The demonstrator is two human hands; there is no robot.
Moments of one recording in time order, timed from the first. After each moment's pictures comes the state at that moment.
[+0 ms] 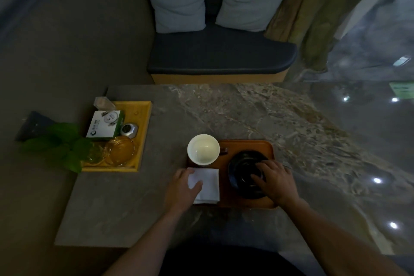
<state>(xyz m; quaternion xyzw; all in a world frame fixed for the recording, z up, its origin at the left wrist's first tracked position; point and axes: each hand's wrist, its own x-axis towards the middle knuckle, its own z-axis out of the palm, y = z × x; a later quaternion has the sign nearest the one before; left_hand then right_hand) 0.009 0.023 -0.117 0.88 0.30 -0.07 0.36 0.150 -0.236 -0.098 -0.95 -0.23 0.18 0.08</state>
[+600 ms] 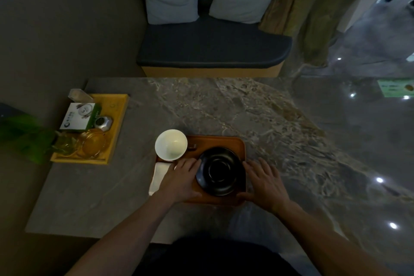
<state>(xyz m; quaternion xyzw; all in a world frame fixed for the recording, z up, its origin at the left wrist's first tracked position) 0.068 -0.049 -0.112 0.97 0.04 -0.20 0.11 0.175 -0.317 -0.108 -0.91 -0.34 0.23 0.02</state>
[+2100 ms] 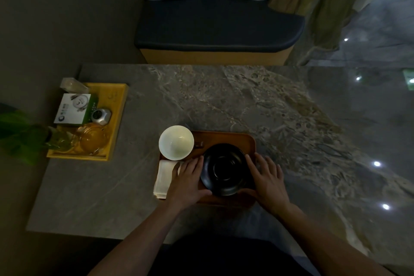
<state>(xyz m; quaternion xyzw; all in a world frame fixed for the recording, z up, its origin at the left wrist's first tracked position) 0.059 -0.052 -0.134 0.95 0.14 -0.20 0.20 0.169 -0.291 -0.128 -0.92 -0.29 0.25 0.06</state>
